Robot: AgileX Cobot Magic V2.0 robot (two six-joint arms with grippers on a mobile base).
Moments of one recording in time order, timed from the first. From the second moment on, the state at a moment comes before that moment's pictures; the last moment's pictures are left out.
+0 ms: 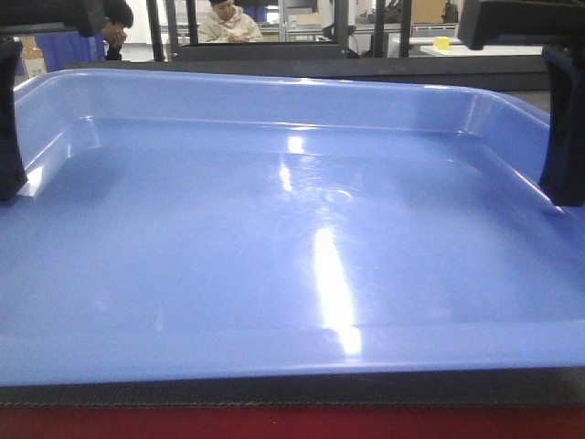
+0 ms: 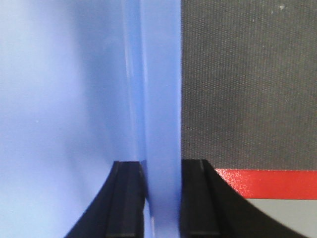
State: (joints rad) left arm -0.75 1.32 -1.09 0.10 1.18 -0.76; right arm 0.61 1.28 -1.04 -0.07 1.12 0.71
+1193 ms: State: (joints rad) left arm -0.75 1.31 -1.09 0.09 1.19 -0.76; right arm 0.61 1.28 -1.04 -0.07 1.12 0.71
